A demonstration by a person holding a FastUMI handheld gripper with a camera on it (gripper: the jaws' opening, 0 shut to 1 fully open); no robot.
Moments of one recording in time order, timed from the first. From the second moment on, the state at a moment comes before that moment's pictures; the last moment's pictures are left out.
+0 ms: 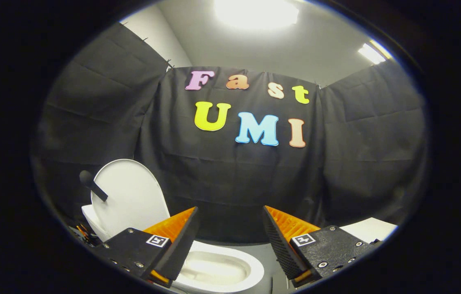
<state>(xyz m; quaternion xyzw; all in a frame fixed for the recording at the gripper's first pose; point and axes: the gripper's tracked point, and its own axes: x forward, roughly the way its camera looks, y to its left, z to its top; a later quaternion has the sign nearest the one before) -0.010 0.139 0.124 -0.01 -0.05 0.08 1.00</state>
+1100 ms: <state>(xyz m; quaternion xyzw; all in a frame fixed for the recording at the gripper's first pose) -0.026 0.080 0.012 0.03 0.00 0.03 1.00</state>
